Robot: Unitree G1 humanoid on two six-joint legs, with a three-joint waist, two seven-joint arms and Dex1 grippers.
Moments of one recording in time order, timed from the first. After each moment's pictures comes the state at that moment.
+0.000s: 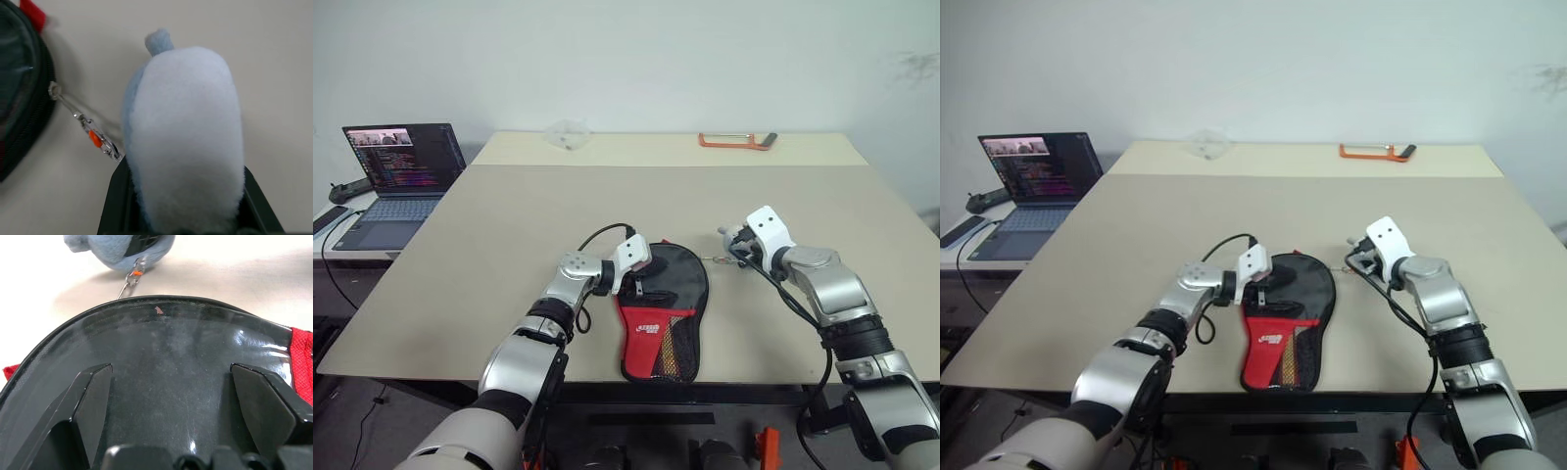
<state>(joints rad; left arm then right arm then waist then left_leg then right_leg) -0.98 0.21 -0.13 1.21 0.08 -0.38 -1.17 -0.67 -0.48 0.11 0.15 -0.01 0.80 0.52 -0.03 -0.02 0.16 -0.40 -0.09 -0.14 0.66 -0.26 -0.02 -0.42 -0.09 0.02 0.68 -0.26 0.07</state>
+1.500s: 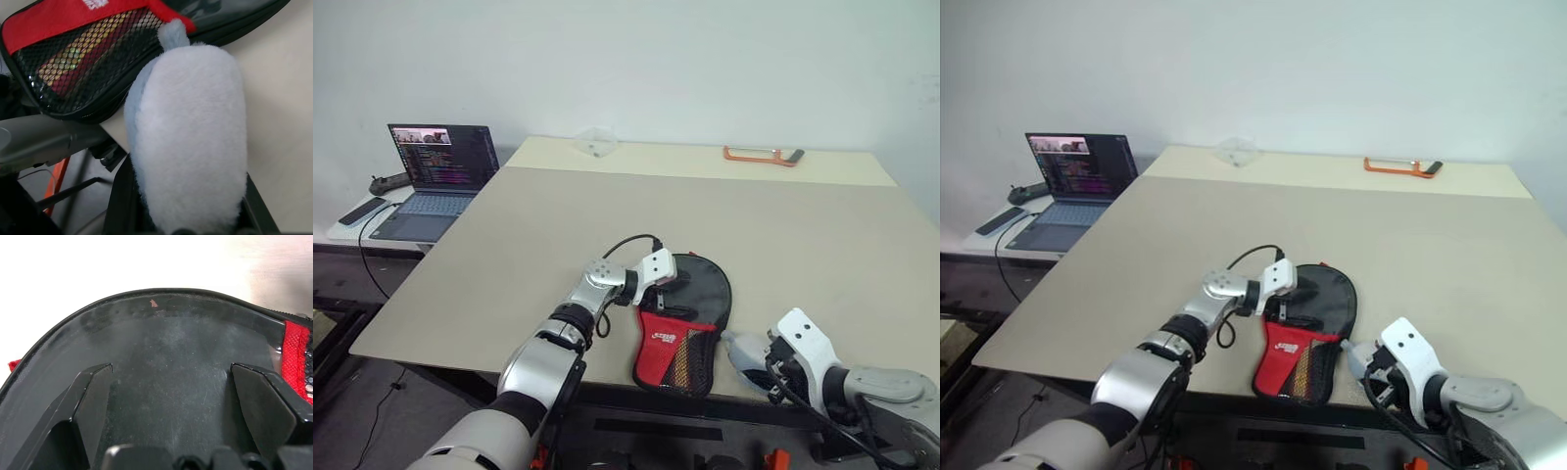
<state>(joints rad) -0.98 0.13 -0.19 1.24 0.13 -0.42 -1.14 0.02 -0.60 -0.15 -1.00 0.53 1.58 0.50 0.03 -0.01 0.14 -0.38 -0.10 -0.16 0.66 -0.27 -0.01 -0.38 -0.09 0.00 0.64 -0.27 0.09</state>
